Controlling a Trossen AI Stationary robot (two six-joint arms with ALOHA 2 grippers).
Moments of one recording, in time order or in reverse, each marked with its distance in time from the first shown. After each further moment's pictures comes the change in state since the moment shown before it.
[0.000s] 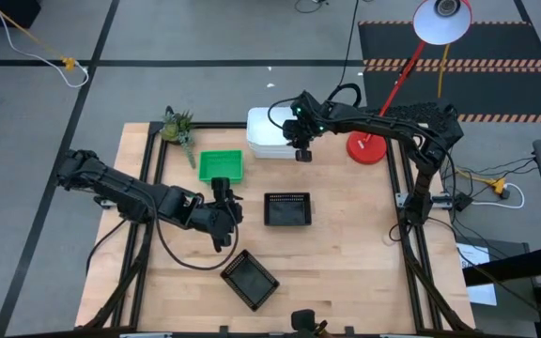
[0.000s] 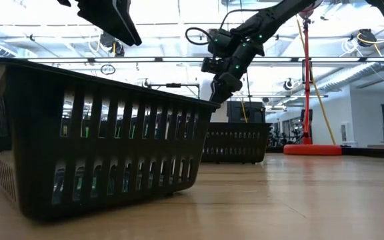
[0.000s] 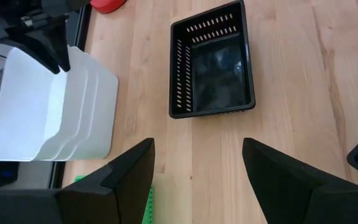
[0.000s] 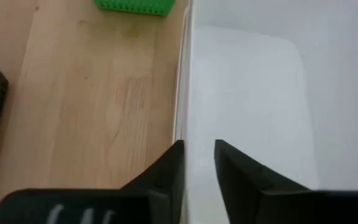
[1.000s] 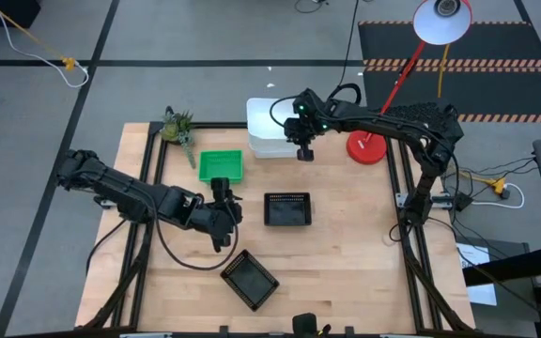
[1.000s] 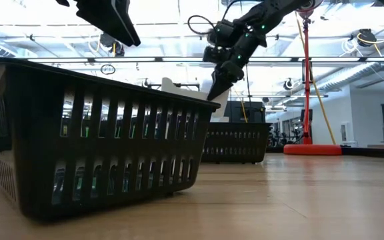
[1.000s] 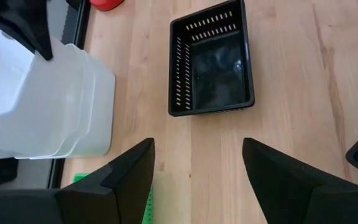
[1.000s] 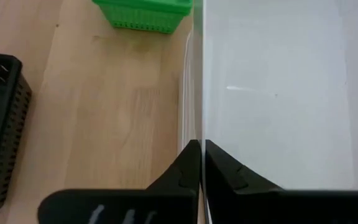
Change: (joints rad) left arm -0.003 0.000 0.000 -0.010 0.000 -0.010; right arm 0.012 -0.050 0.023 -0.048 -0.009 -0.004
